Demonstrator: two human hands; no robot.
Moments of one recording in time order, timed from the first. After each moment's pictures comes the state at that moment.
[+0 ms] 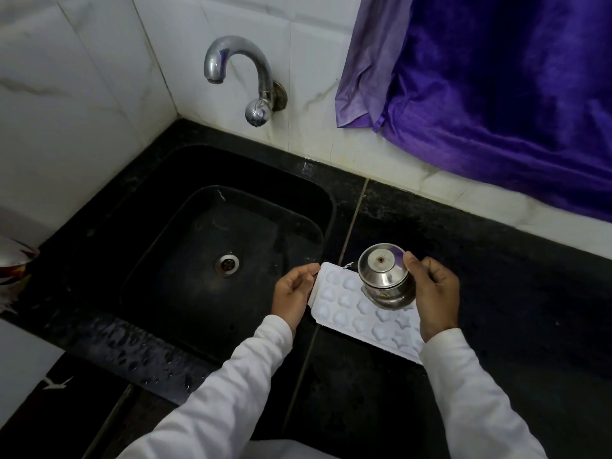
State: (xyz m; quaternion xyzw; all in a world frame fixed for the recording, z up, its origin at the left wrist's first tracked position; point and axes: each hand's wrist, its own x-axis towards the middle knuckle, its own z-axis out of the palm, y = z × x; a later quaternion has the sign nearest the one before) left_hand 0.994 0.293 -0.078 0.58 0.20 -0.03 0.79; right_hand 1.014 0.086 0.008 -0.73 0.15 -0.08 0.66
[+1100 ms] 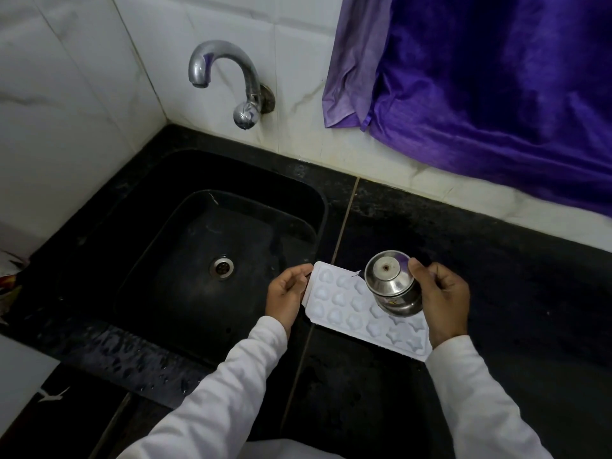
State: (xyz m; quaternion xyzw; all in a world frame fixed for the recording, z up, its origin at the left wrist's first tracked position) left_hand 0.994 0.293 -0.080 0.60 0.21 -0.04 0.77; right_hand 0.999 0.064 0.007 -0.74 0.16 -0.10 0.64
